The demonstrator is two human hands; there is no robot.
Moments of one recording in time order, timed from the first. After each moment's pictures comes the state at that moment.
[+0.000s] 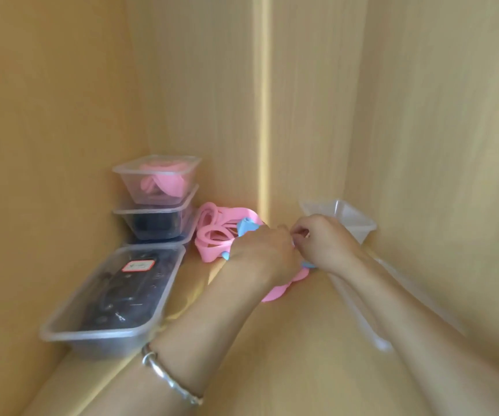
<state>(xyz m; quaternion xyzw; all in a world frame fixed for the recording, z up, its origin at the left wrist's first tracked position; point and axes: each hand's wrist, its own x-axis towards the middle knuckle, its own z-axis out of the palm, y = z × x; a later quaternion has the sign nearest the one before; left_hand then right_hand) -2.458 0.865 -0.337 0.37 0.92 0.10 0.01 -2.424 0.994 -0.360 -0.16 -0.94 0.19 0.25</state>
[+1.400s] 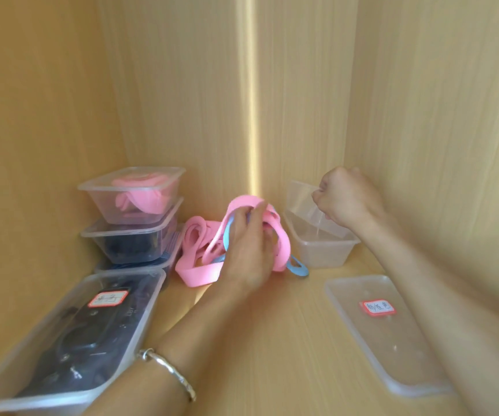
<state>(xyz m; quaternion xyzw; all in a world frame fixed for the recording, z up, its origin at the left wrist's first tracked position) -2.537 0.907 -0.379 0.45 0.76 0.45 -0.14 -2.456 1.056 -0.300 -0.28 -0.90 0.07 0.34</state>
